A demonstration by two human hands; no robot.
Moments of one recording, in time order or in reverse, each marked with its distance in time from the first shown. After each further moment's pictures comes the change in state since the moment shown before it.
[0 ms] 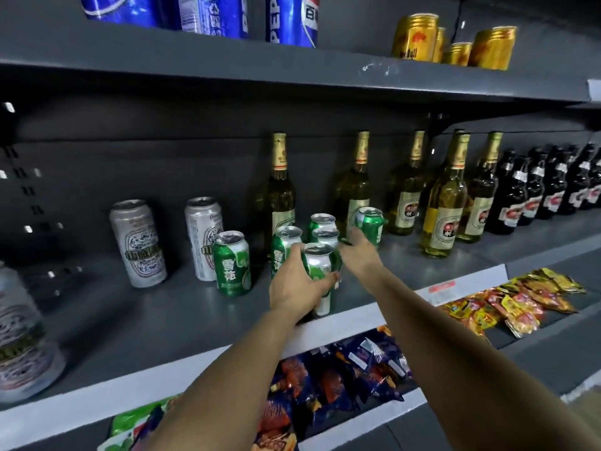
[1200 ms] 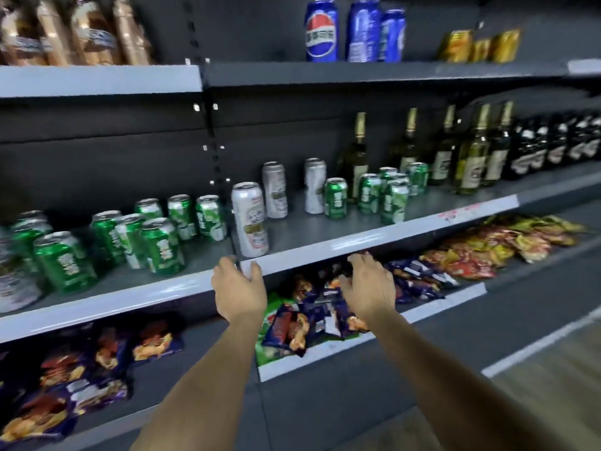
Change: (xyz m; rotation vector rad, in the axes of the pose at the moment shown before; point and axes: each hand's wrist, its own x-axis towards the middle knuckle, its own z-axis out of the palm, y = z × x) left_hand -0.253 -0.182 -0.285 0.049 0.462 -0.267; right_hand -0.372 -0.073 0.157 -0.665 0.108 -0.198
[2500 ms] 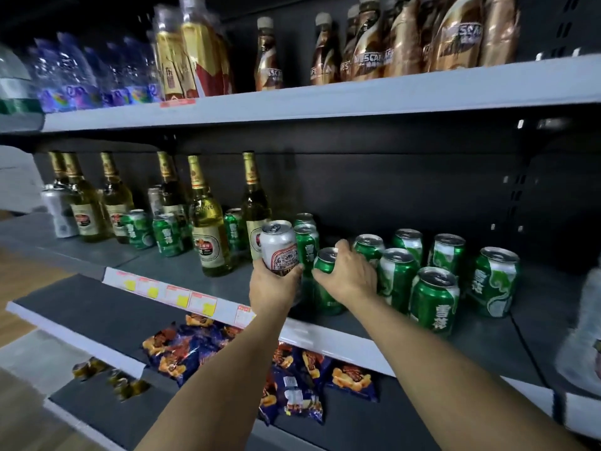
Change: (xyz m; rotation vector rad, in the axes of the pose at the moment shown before) left_hand 0.245 -0.203 -0.226 -0.024 0.431 -0.373; right_hand 0.070 -0.480 0.109 0.378 -0.216 -0.599
